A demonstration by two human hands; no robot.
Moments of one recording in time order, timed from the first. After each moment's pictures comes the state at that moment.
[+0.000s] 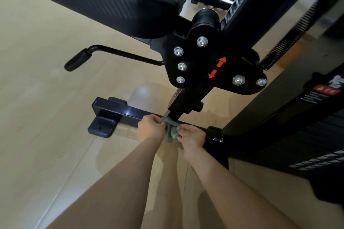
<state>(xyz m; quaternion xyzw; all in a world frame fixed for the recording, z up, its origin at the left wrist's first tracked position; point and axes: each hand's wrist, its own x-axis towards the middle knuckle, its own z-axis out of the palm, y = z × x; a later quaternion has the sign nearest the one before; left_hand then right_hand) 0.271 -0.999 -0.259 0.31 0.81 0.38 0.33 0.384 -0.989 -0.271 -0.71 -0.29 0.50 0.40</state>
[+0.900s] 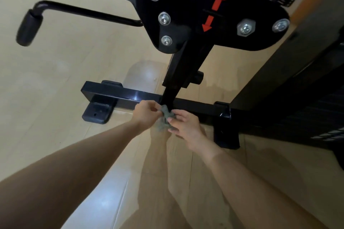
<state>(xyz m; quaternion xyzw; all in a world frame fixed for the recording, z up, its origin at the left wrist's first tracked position) 0.244 -0.987 -0.321 0.49 0.72 0.29 0.39 0.408 -1.000 -0.311 -0.57 -0.38 0.66 0.31</state>
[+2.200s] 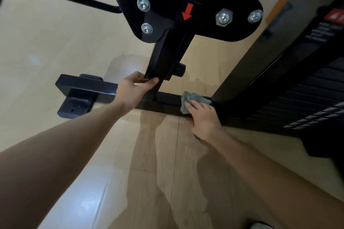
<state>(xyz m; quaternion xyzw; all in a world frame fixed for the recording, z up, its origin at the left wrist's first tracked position) 0.249 -0.969 -0.279 0.49 0.63 0.43 0.43 0.511 -0.982 -0.315 -0.57 -0.82 0.04 -0.06</state>
